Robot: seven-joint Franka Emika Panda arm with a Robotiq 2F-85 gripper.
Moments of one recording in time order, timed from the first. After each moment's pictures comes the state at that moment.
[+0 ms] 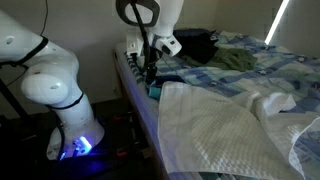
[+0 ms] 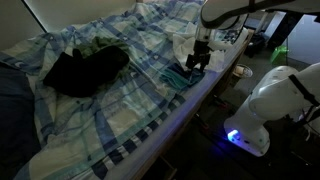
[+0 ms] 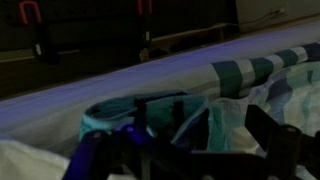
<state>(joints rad) 0.01 -0.59 -0.13 -2.69 0.29 1.91 -0.08</state>
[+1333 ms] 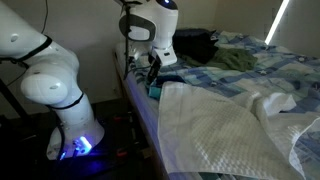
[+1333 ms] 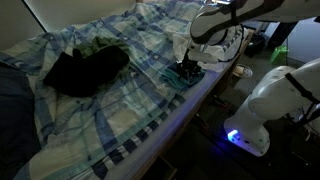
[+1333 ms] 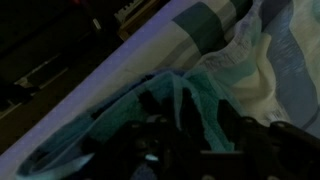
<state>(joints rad) 0.00 -0.50 -0.01 -2.78 0.49 2.22 0.31</state>
